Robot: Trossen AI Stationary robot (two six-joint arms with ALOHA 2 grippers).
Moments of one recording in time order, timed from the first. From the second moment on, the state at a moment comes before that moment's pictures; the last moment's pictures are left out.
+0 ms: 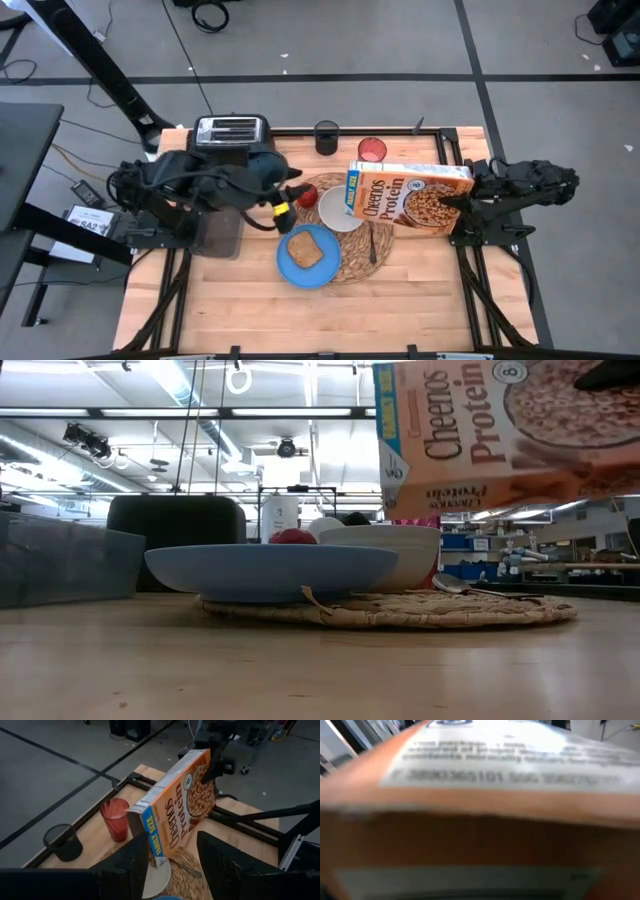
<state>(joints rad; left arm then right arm) -0.31 1.71 2.33 -1.18 -0.66 -0.52 0.28 0.04 0.64 -0.89 0.36 0.45</state>
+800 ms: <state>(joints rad) -0.34 1.76 2.33 -1.37 -0.62 -0.68 0.28 0.22 0.73 -0.96 0.38 0.44</state>
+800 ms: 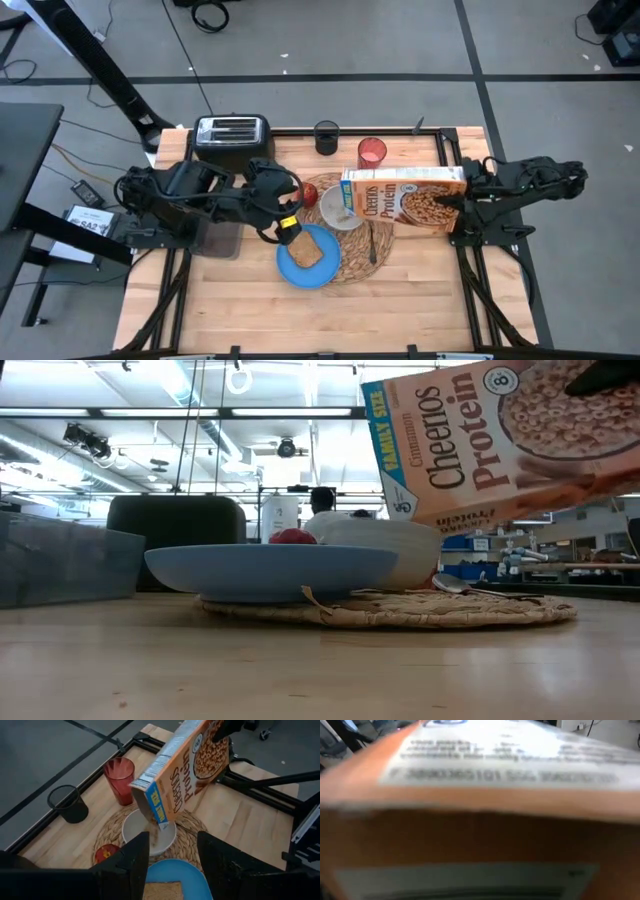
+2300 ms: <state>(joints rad) -0.31 1.76 2.33 -1.37 -0.62 -0.75 0.28 0.23 0.78 -0.98 0.31 0.39</state>
